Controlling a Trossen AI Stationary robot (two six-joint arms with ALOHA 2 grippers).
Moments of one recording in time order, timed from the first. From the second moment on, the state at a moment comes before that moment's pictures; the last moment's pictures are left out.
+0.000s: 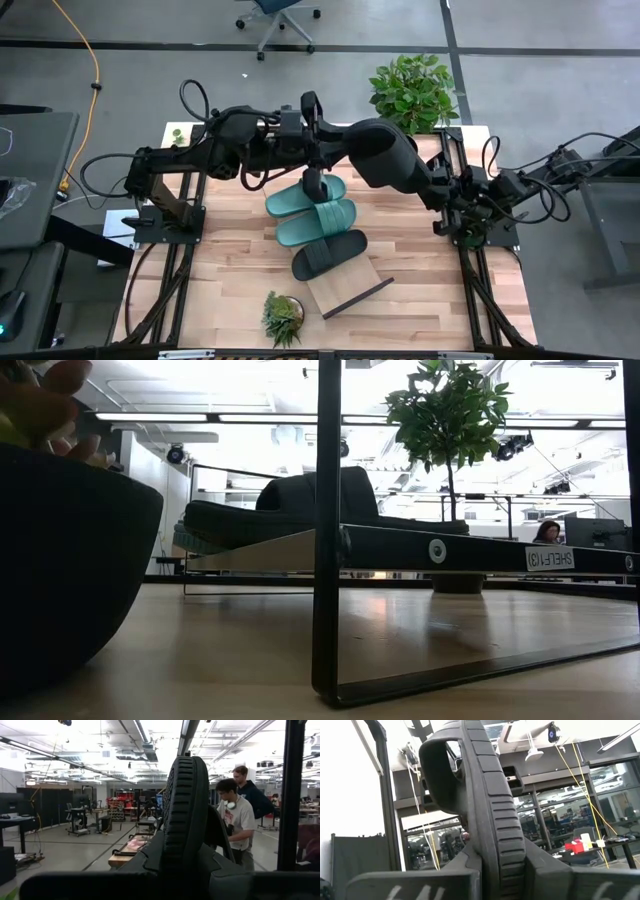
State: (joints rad) left arm 0.04 1.67 1.98 -0.01 -0.14 0.06; right arm 0.44 0.84 0.67 0.81 0.52 -0.11
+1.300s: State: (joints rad) left arm 0.05 1.54 1.98 -0.69 -0.09 0.11; right arm 0.82 0.24 0.67 -0.35 0.94 0.71
